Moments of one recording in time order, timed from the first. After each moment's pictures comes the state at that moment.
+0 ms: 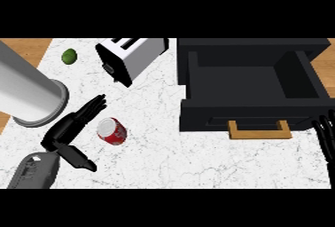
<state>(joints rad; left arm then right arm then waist) -0.24 0.26 0.11 -1.05 -0.10 -0.63 -0.43 0.26 -0.05 -0.21 -2.06 -0.05 0.19 0.02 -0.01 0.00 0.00</state>
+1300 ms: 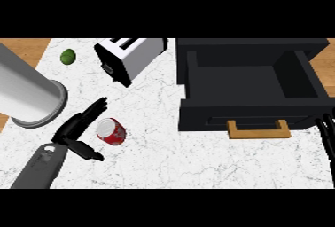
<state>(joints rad) -0.46 0.30 0.09 -0.49 -0.24 -0.49 -0.71 0.25 -0.04 -0.22 -2.08 -0.05 0.20 0.04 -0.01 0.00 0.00</state>
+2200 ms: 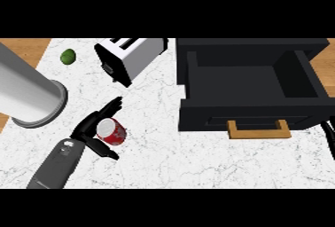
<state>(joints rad) -0.54 0.22 0.07 -0.38 -0.27 -0.44 -0.74 0.27 -0.03 -0.23 -2.14 -0.08 0.20 0.08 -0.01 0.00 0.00</state>
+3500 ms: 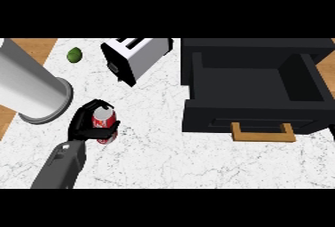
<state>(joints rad) -0.48 0.15 0.29 -0.53 -0.03 -0.20 -0.60 0.28 -0.02 -0.26 -2.16 -0.09 0.20 0.09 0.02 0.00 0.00</state>
